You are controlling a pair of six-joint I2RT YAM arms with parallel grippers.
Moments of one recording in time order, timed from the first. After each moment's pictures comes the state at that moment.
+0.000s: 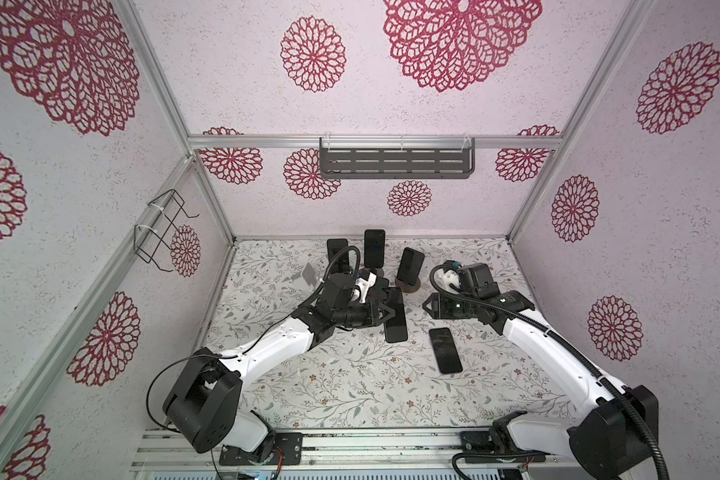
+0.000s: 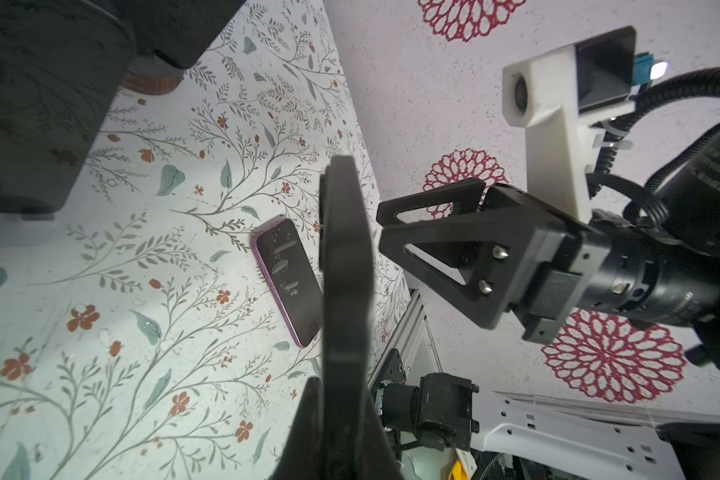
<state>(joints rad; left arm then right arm) -0.70 1.48 0.97 -0.01 0.49 -0.82 0.40 1.26 1.07 -0.73 -0.14 0.32</state>
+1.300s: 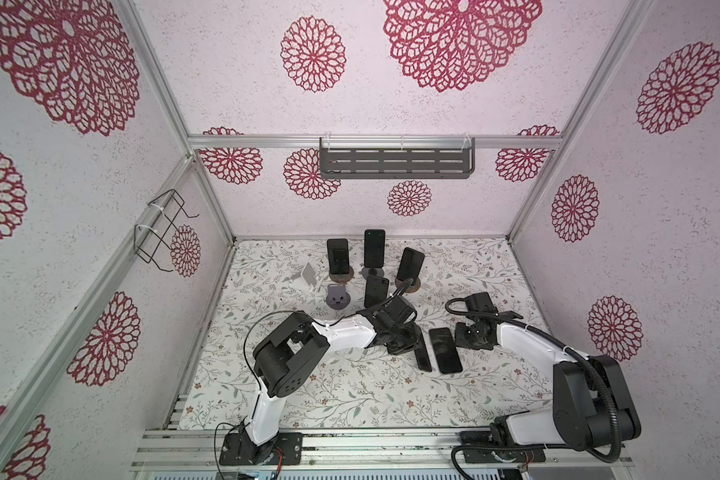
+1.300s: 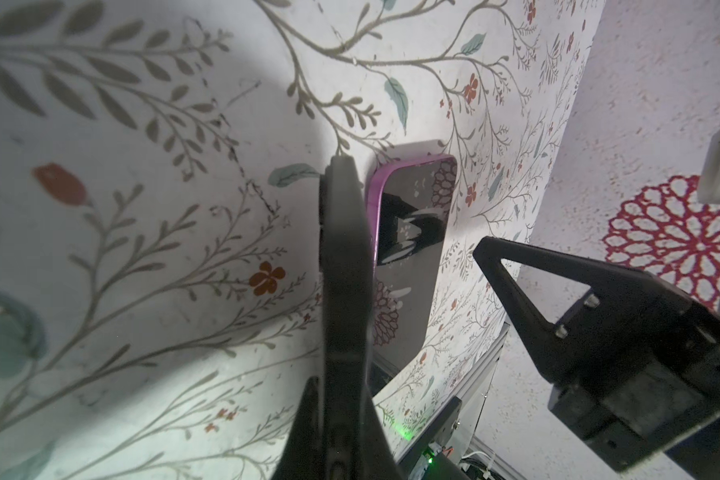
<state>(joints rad) -0.91 2.02 1.27 -0.14 0.34 -1.15 0.22 1.40 0.74 -0.58 0.07 0.34</state>
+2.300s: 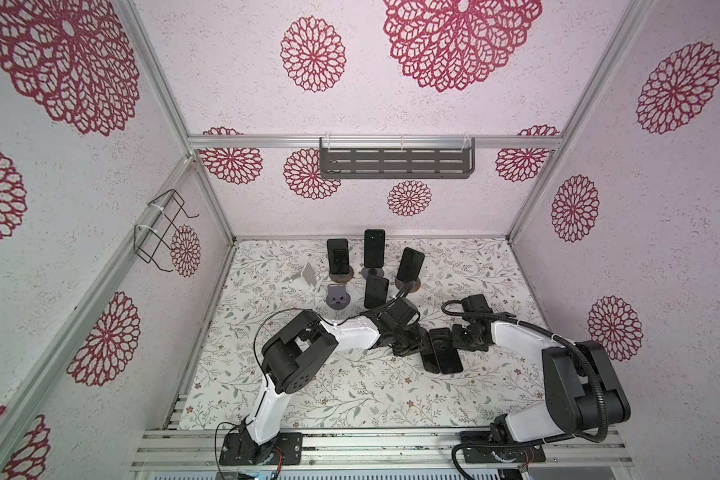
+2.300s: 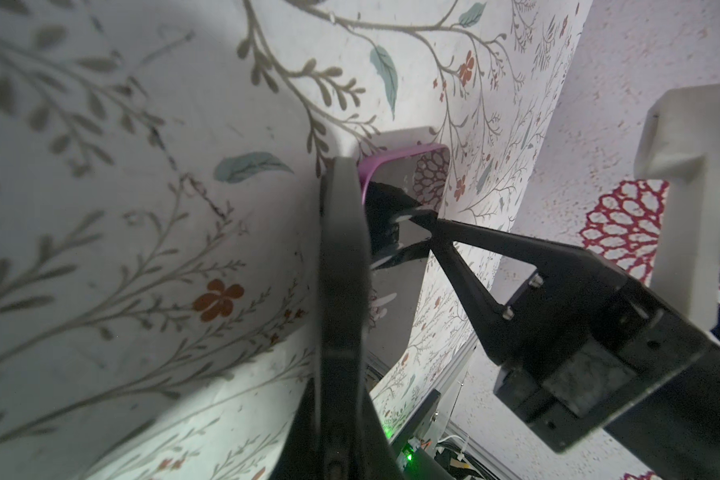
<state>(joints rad) -0.92 2.08 1.29 -0.07 0.39 -1.20 0.22 1.48 0.72 -0.50 0.03 0.35</state>
